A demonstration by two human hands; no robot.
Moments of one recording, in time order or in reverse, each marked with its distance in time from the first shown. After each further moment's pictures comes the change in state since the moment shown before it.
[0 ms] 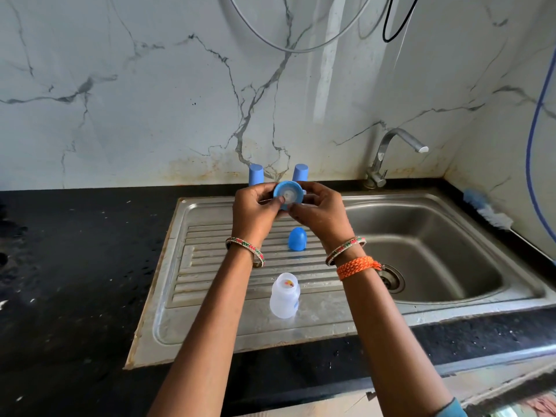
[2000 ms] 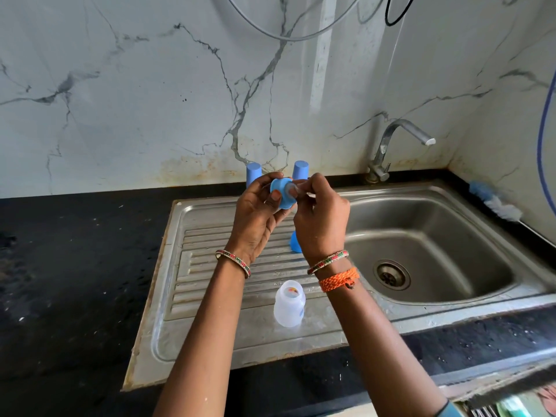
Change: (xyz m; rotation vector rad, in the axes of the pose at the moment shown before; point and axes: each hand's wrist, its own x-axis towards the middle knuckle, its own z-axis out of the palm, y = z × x) left_hand 0.026 -0.027 -0.005 -0.685 -0.371 -0.044; right_hand 0.004 0.009 0.026 -0.342 0.474 -0.484
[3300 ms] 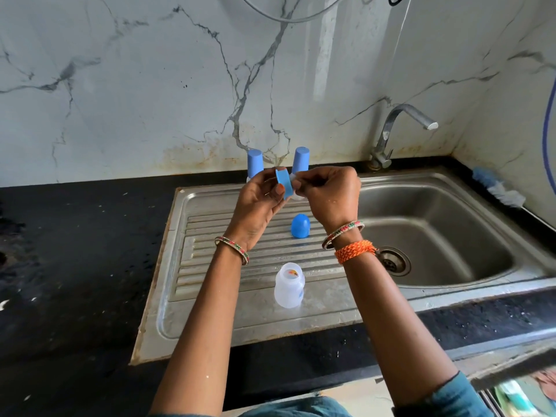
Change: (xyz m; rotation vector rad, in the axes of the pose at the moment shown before) left_hand -0.010 -0.003 -0.002 0.160 0.033 -0.109; right_hand 0.015 0.000 -0.021 0.128 -0.206 0.286
